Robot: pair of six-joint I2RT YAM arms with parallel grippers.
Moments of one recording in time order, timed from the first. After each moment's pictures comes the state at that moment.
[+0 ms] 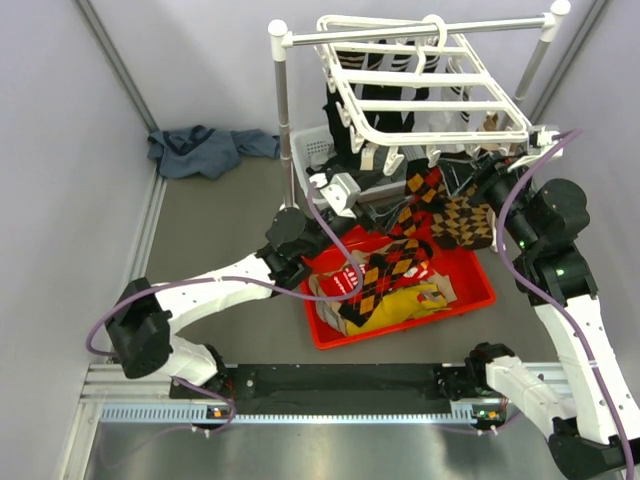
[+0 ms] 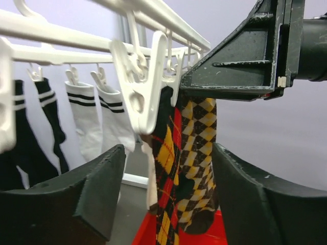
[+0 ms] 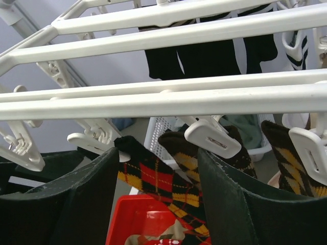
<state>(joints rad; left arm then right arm) -0.97 1.44 1.04 0.85 0.08 0.01 0.23 0.83 1.13 -0.19 -0.16 0.43</state>
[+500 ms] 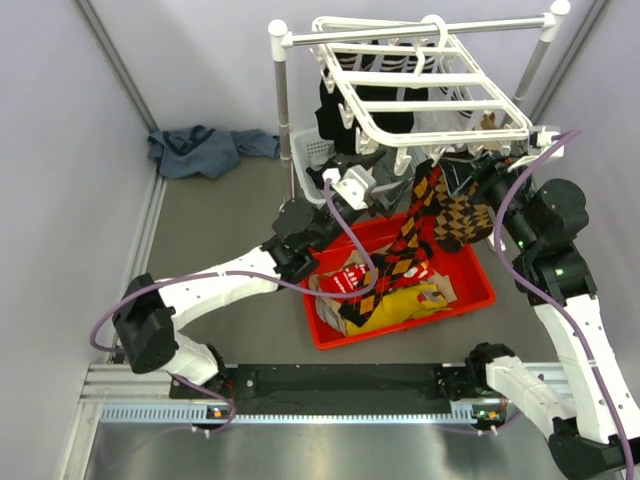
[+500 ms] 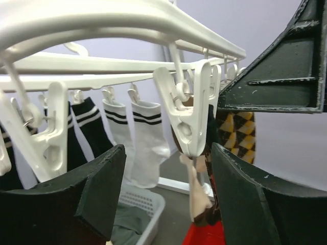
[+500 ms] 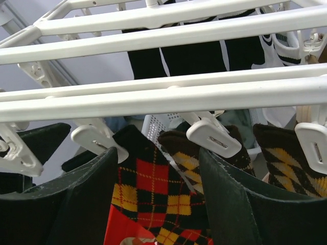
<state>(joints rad) -0.98 1.47 1.15 0.79 -0.03 0.21 0.23 0.83 1.12 -0.19 -0.12 0.41</state>
